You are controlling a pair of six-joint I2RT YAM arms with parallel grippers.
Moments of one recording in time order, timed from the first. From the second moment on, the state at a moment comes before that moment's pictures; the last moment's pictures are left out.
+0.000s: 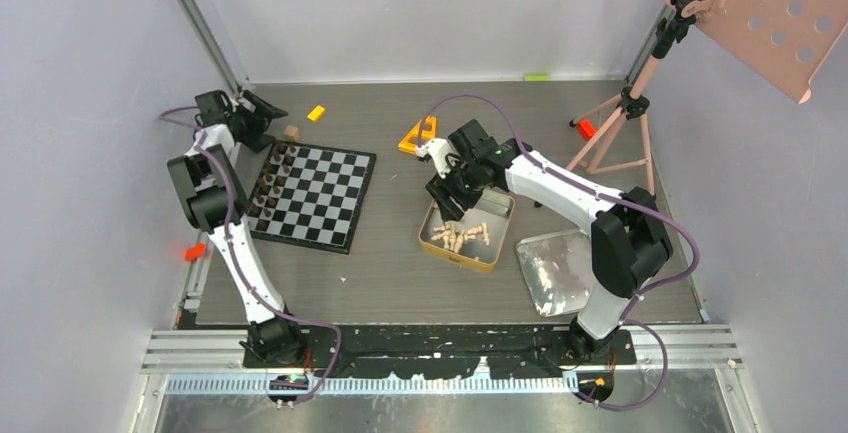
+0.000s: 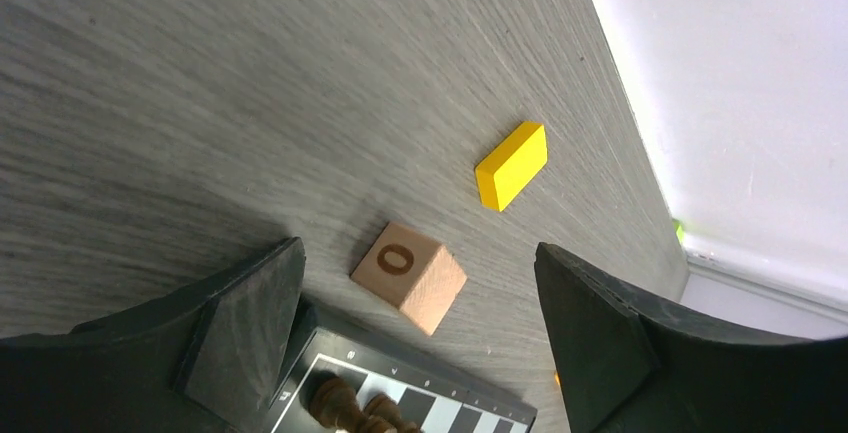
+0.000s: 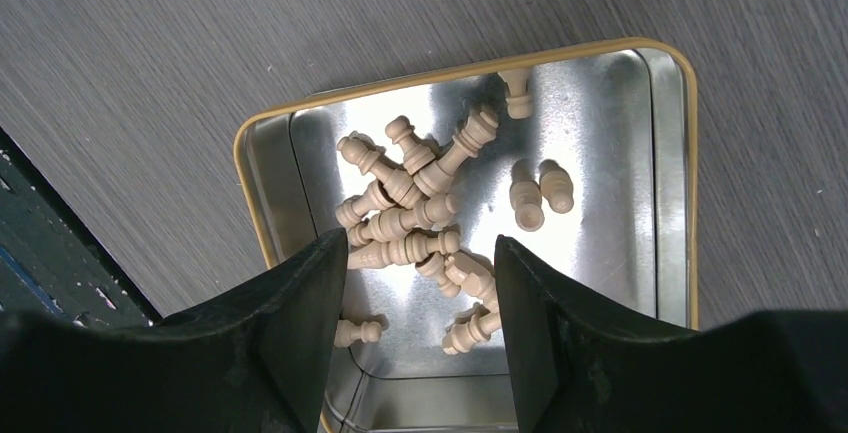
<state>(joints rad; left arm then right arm) 0.38 2.36 1.82 -0.21 0.54 -0.69 0.65 1.71 1.33 -0.67 -0.29 -0.24</state>
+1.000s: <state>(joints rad) 0.30 2.12 1.40 -0.11 0.68 -0.62 0.61 1.69 1.32 -0.69 -0.24 -0.24</state>
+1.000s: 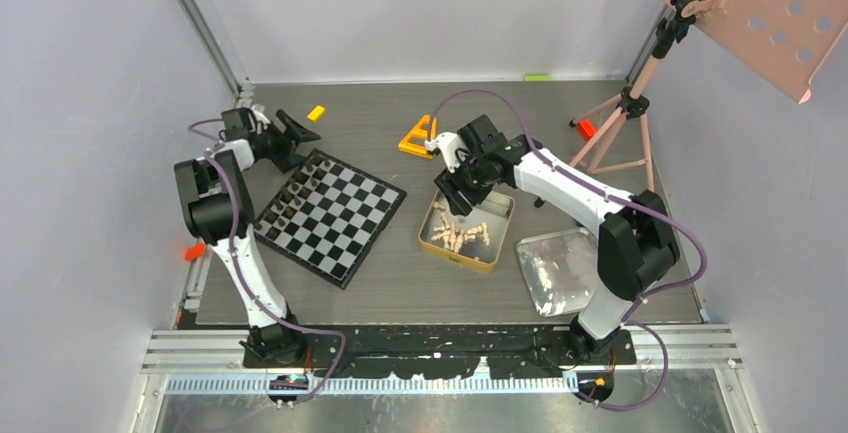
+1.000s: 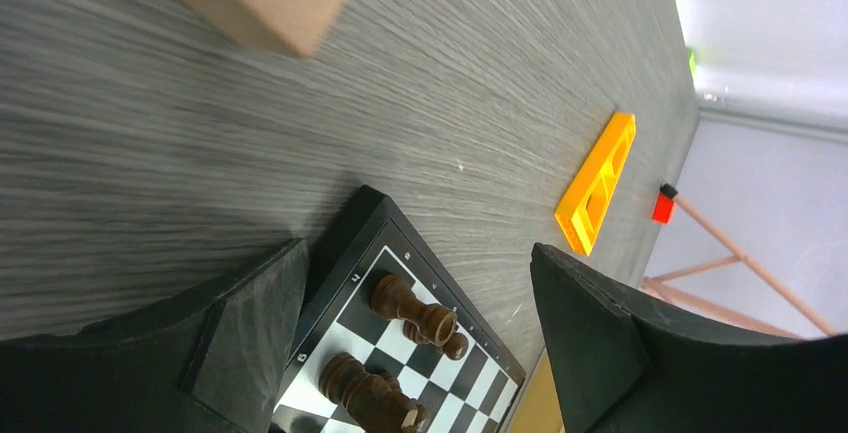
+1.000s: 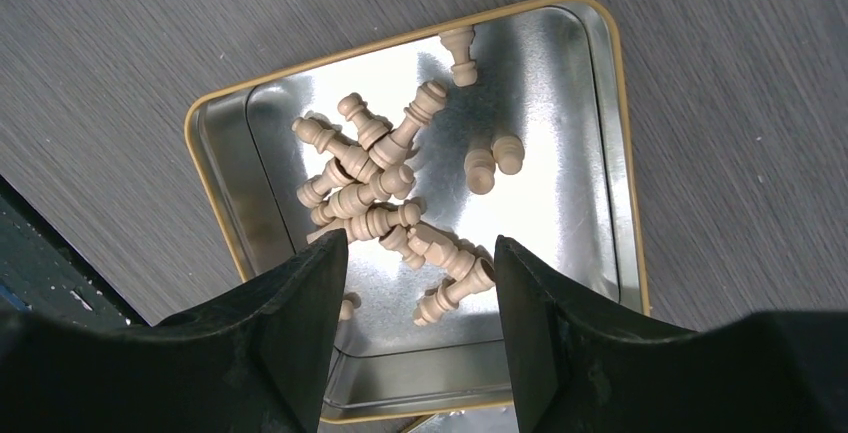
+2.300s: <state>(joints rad) 0.25 1.80 1.50 -0.51 0.63 -0.17 0.57 1.63 1.31 -0.76 -0.22 -0.26</state>
